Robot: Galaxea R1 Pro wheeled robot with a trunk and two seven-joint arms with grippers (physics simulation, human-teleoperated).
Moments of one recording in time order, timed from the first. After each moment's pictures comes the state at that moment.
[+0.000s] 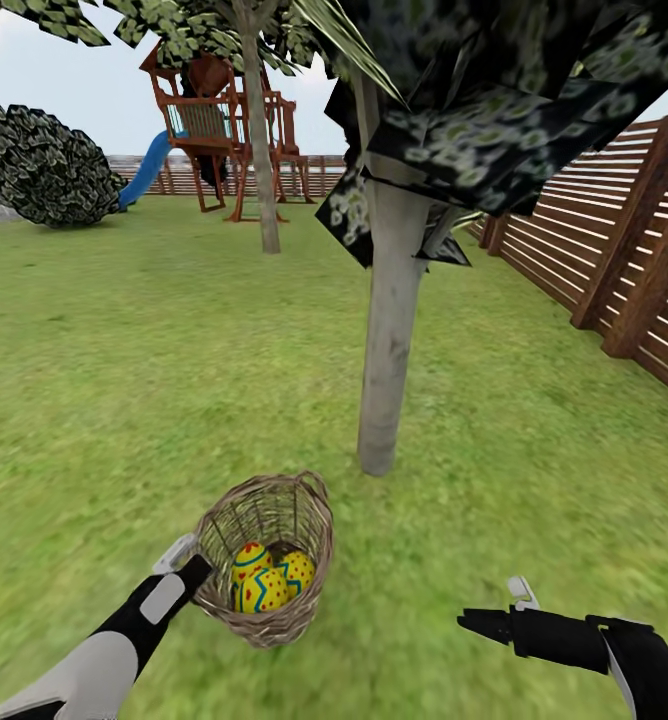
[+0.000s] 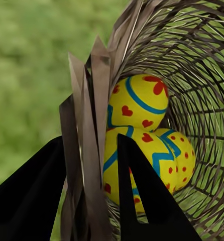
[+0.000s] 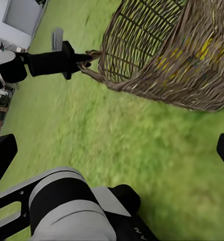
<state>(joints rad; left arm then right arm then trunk) -0.68 0.04 0.24 -0.32 0.65 0.13 0.19 -0.45 -0.24 -0.42 -0.66 0.25 0.43 1.56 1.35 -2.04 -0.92</state>
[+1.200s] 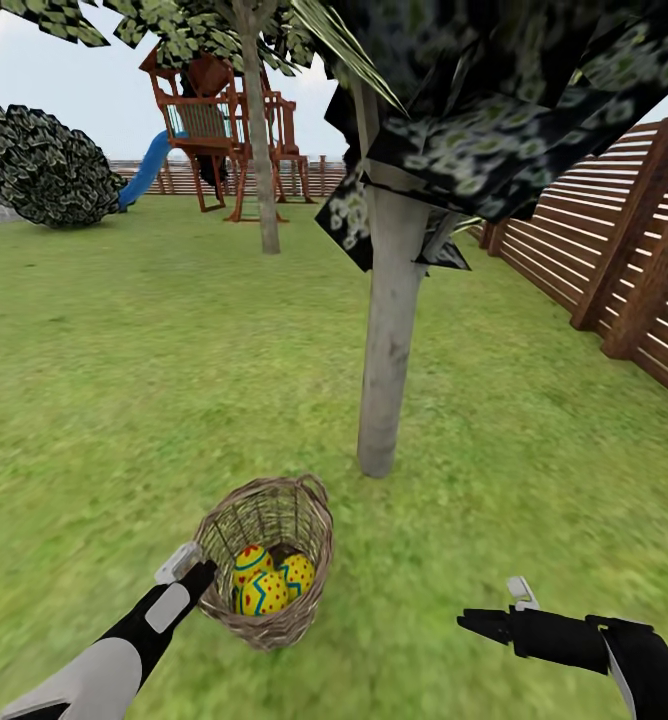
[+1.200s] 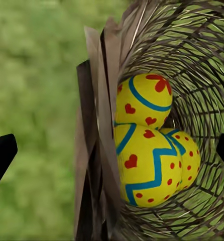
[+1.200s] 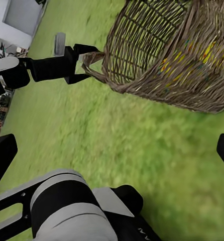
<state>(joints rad) -0.68 0.03 0.23 -0.27 0.64 0.06 0.19 -0.45 -0.24 -0.42 -0.66 0.25 0.43 1.56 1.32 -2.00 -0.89</state>
